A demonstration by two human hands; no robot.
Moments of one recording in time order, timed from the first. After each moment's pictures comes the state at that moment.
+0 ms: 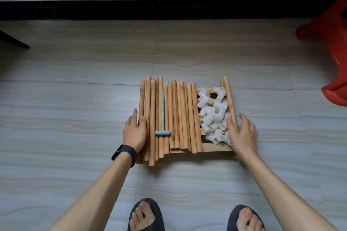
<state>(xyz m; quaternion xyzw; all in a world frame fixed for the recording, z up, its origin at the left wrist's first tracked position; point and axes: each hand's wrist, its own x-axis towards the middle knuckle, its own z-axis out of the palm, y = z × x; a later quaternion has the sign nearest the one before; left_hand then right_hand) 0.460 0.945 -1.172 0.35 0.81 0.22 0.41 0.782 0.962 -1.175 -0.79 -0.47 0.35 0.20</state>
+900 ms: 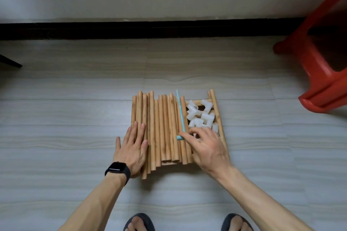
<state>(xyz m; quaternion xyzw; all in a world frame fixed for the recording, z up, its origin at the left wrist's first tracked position) 0.459 0.926 -1.161 0.64 0.72 -0.06 0.26 0.730 0.943 -1.125 -0.46 -0.85 0.05 0.26</state>
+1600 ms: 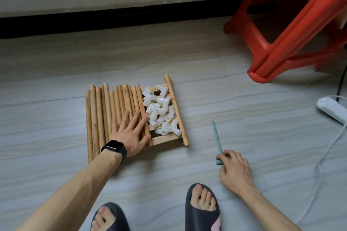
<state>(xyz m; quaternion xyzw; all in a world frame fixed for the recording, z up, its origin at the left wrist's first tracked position) 0.581 0.951 -1.147 0.76 0.59 -0.21 0.18 0.936 0.795 -1.203 -0.74 -0.66 0.16 0.01</state>
